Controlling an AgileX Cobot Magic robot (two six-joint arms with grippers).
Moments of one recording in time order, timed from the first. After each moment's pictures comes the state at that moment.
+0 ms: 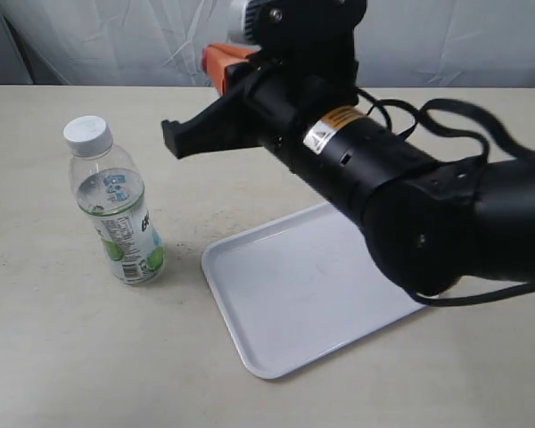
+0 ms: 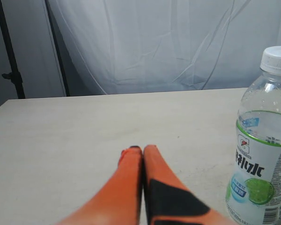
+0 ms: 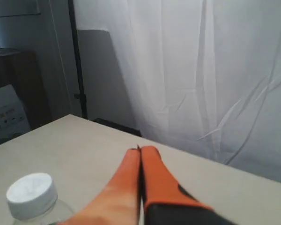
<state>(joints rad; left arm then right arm) -0.02 0.00 0.00 -0.05 0.17 0.06 1.04 1.56 -0.80 0.39 -0.70 -0.27</state>
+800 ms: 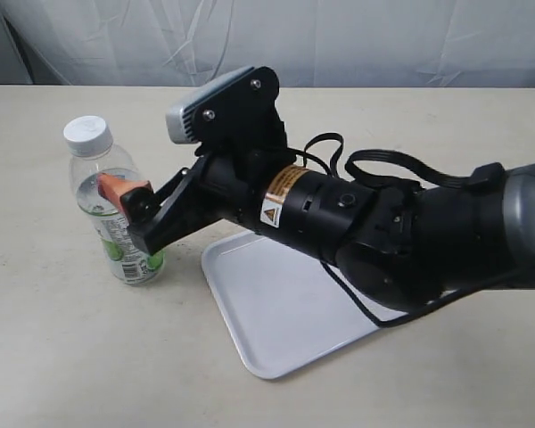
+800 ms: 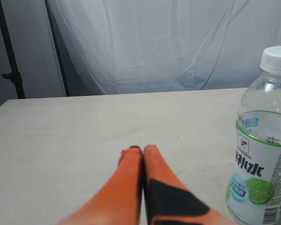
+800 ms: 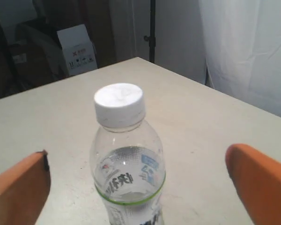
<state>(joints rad) -0.02 0.00 0.00 -0.05 0.17 0.06 1.04 1.69 -0.80 -0.07 -0.65 0.07</state>
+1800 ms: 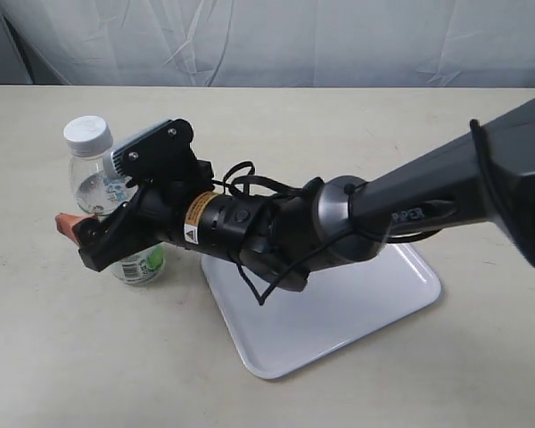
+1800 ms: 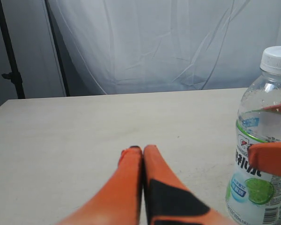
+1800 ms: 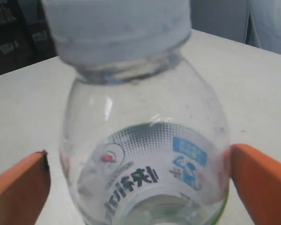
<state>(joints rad) -0.02 0.00 0.00 -0.05 0.17 0.06 1.04 2.10 -1.11 -0.23 -0.67 0.25</state>
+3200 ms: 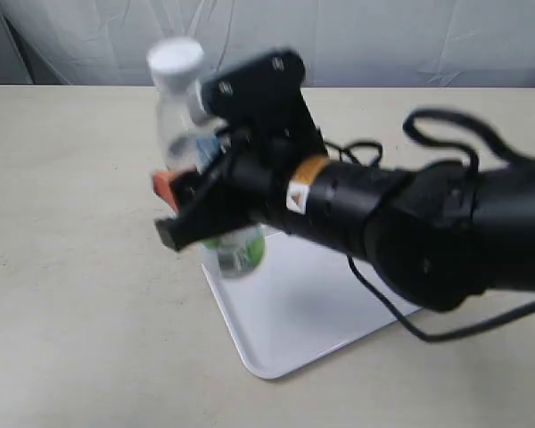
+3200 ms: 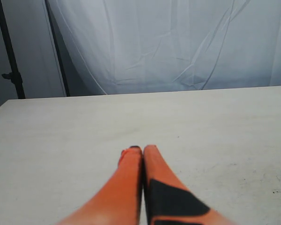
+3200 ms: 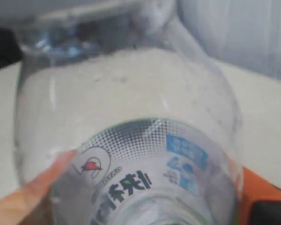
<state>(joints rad) -0.02 0.00 0.00 -0.05 0.17 0.06 1.05 1.55 -0.80 0.16 -0.33 -0.07</state>
